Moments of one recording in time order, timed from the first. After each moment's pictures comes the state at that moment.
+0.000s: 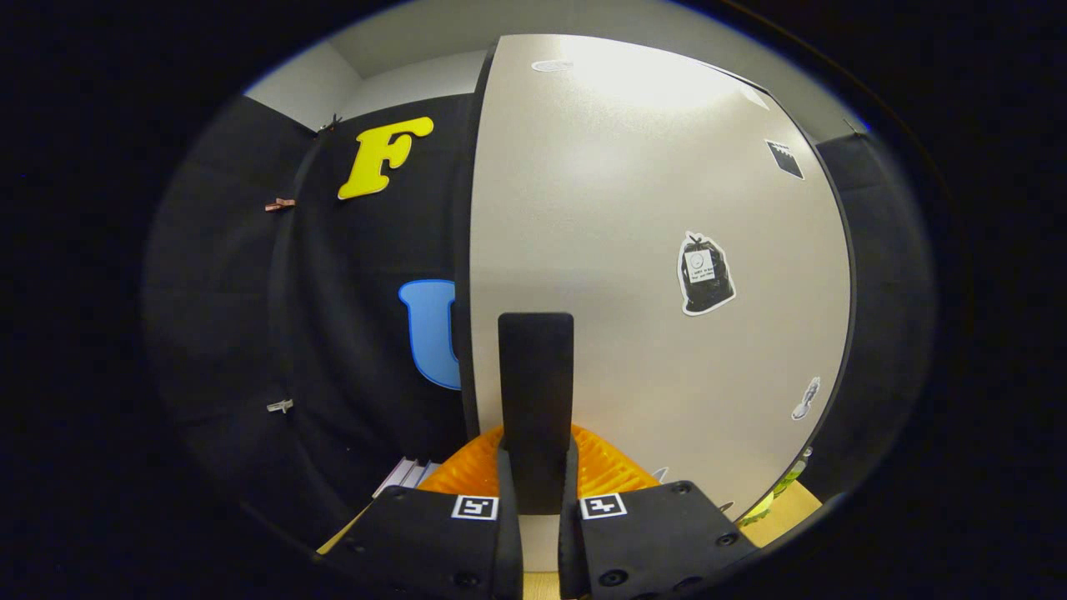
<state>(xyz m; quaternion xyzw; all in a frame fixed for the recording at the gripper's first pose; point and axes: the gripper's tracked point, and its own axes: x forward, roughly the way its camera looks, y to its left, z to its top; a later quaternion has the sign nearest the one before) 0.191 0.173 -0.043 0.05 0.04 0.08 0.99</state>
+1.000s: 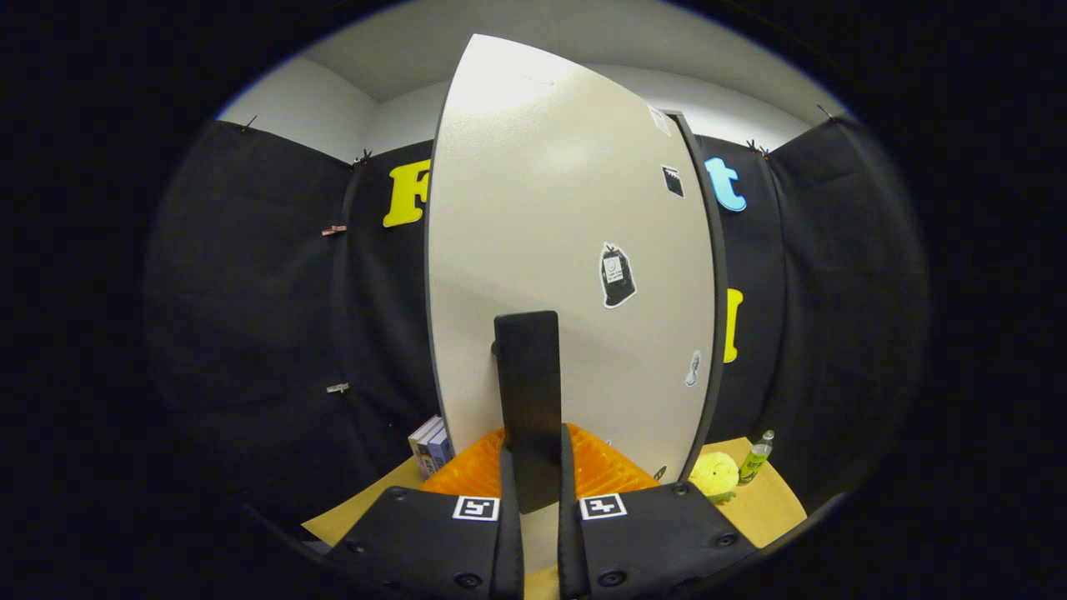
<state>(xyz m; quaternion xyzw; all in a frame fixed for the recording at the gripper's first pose) 0.040 0.051 -0.038 0.06 0.03 0.14 0.99</state>
